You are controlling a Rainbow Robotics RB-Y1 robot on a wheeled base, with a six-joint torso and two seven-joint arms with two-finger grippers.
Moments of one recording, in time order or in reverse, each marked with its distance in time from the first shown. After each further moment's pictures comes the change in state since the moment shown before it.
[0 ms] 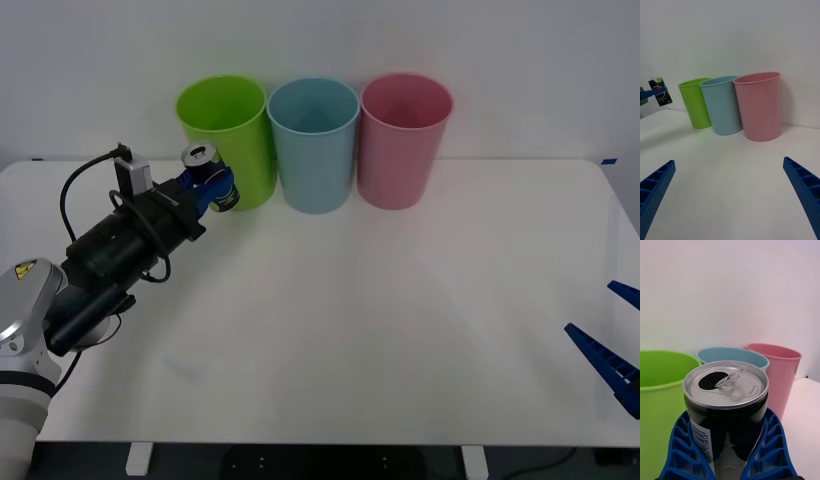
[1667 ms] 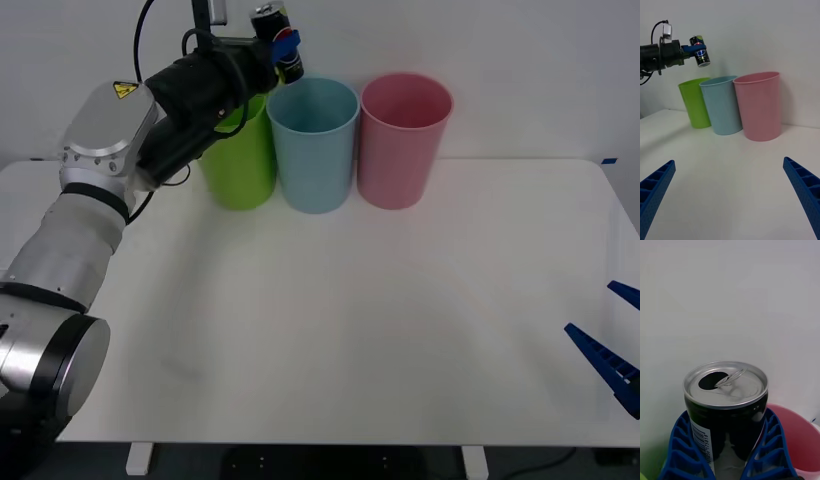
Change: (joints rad) right arm 0.000 0.000 0.000 0.000 0.000 0.000 0.000; left arm -0.661 -0.045 -0.139 0.452 -0.303 0.289 0.475
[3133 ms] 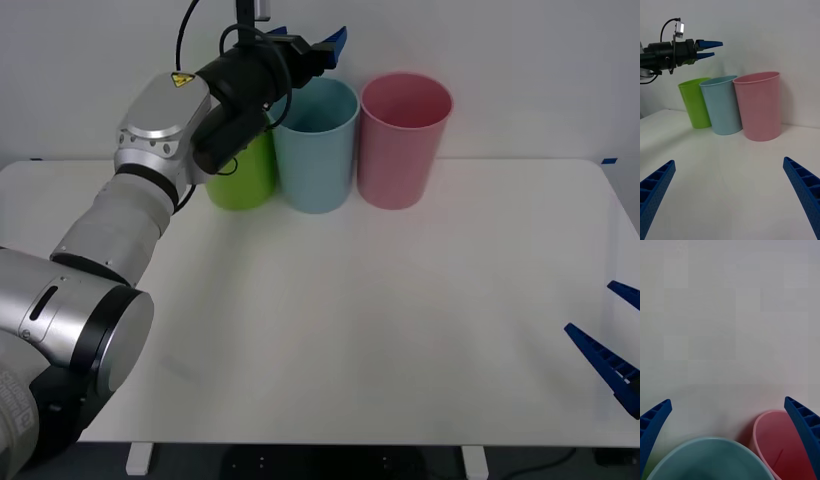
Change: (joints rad) right arm 0.000 0.000 0.000 0.000 0.000 0.000 0.000; left arm -0.106 -0.090 0.000 0.151 0.000 0.127 -0.099
